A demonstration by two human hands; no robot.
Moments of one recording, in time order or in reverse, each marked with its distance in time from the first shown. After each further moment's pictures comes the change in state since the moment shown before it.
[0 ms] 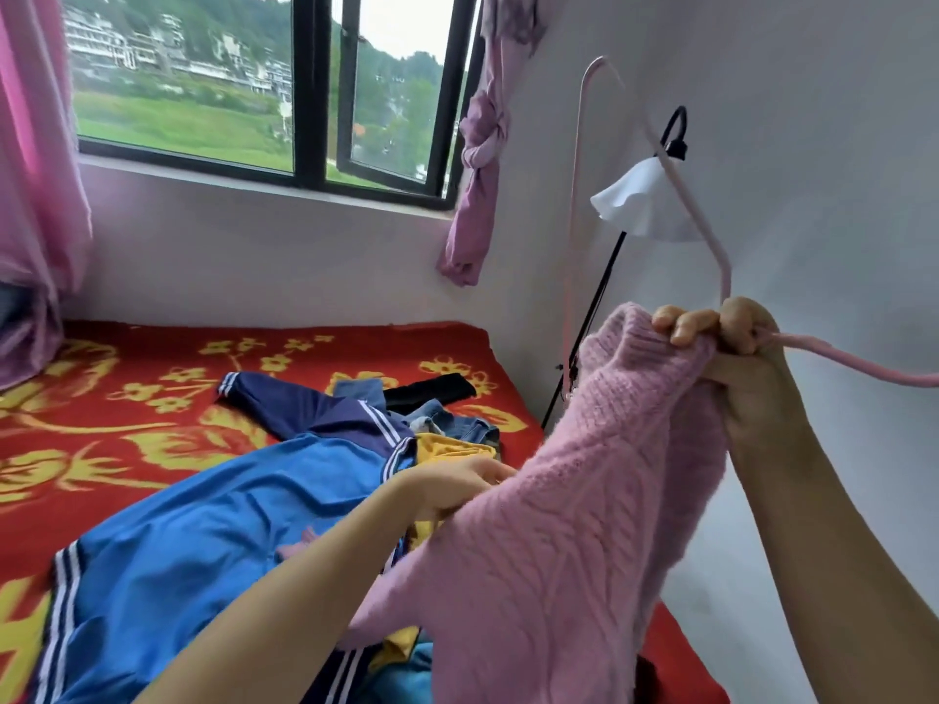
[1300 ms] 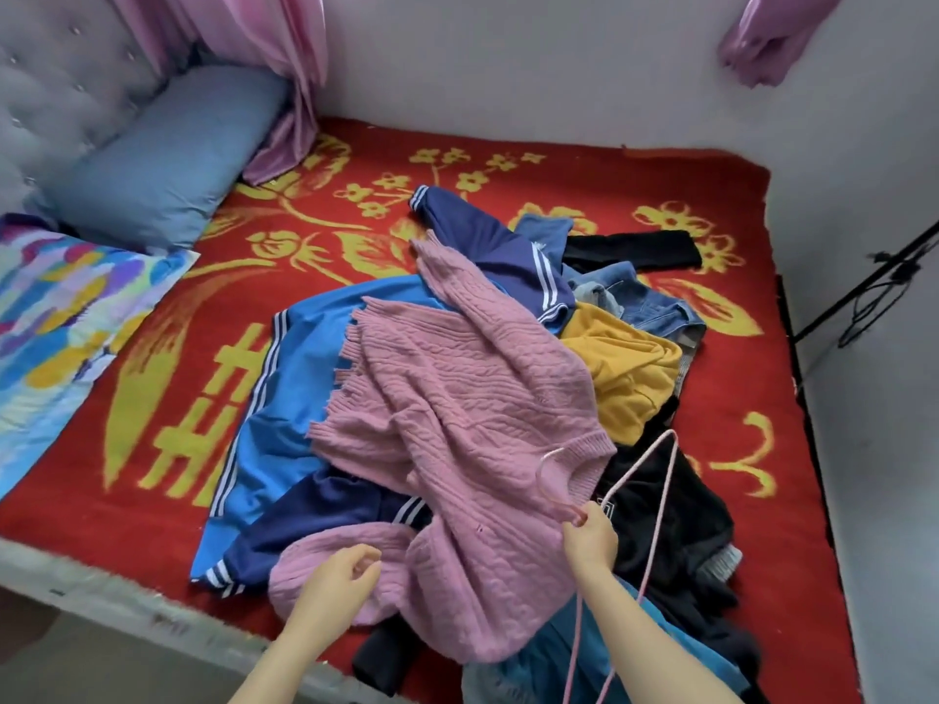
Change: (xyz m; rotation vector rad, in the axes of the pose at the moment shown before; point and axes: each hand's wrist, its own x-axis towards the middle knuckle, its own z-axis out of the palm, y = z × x) left_hand -0.034 -0.232 0.135 -0.049 1.028 -0.937; right_hand -0.219 0.409 -0.056 -0.817 -0.129 1.304
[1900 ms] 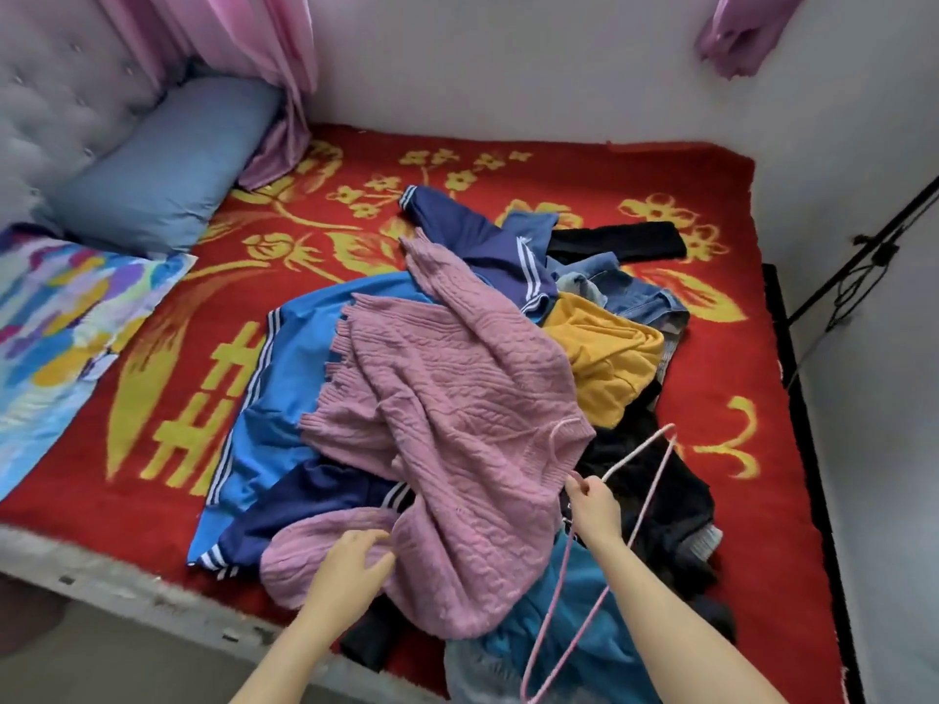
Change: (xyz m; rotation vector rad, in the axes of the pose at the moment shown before) left_hand -0.014 0.017 0.035 0.166 0.022 0.090; right_hand 0.010 0.009 -0.048 0.073 -0.158 -0.013
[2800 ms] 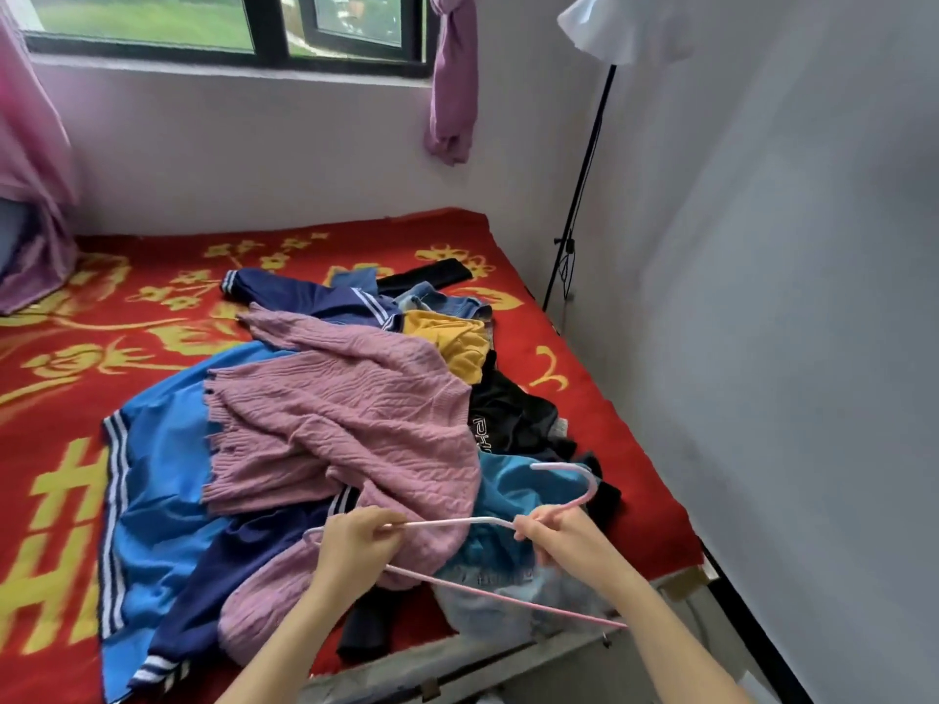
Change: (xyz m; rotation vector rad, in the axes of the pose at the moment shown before) left_hand -0.072 -0.038 -0.038 -0.219 0.039 0.870; right_hand -0.330 0.028 0.024 0.222 0.059 -0.234
